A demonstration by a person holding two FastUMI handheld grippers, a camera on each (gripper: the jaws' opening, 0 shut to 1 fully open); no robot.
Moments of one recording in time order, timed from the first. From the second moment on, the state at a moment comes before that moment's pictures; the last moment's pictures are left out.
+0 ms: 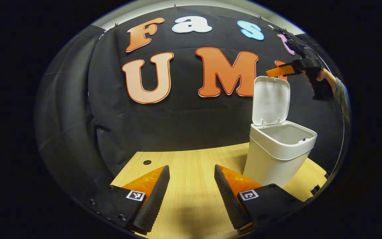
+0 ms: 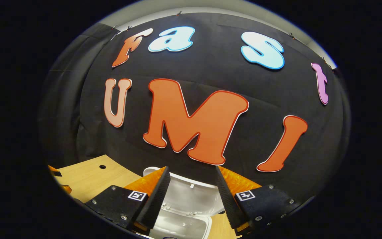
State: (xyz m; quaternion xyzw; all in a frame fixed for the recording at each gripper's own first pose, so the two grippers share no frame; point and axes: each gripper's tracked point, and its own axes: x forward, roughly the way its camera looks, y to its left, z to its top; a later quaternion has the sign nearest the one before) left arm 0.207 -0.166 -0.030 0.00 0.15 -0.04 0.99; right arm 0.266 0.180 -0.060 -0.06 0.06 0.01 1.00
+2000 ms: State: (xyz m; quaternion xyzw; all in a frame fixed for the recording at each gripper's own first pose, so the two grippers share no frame) left arm 0.226 -0.085 0.020 -0.02 0.11 -0.02 0.99; right arm 0.150 0.211 -0.189 0.01 0.25 0.02 0.97
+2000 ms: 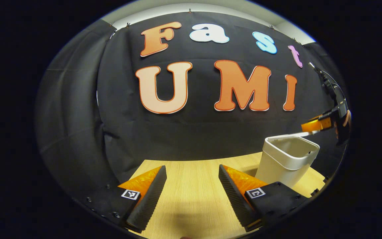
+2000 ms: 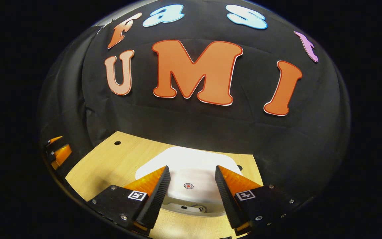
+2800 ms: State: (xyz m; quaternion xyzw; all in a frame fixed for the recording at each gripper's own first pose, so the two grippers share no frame) left arm 0.236 -0.100 0.030 -0.01 0.10 -0.04 0.99; right arm 0.119 0.229 -0.242 0.03 0.33 0.04 0.94
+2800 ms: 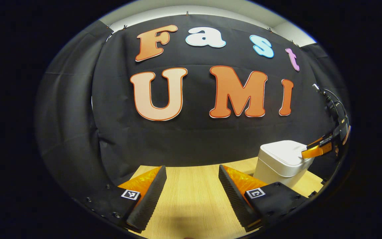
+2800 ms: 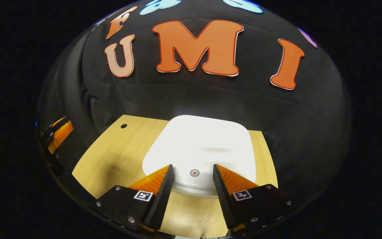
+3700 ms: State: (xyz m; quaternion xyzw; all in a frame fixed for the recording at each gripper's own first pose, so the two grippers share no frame) left arm 0.254 -0.126 0.040 -0.02 0.11 -0.07 0.99; right arm 0.113 0.232 -0.248 0.07 0.34 0.01 0.94
